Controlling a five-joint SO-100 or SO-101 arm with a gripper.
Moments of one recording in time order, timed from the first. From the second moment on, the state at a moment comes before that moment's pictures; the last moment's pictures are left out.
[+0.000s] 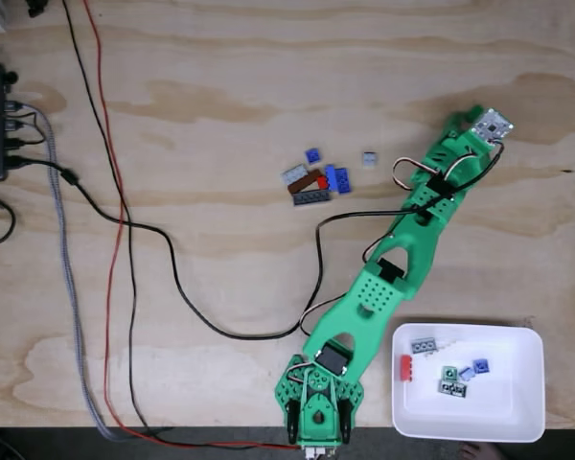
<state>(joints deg) 31.5 41.3 66.9 9.4 -78.4</state>
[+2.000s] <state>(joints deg) 46.4 97.2 97.2 63.1 -78.0</state>
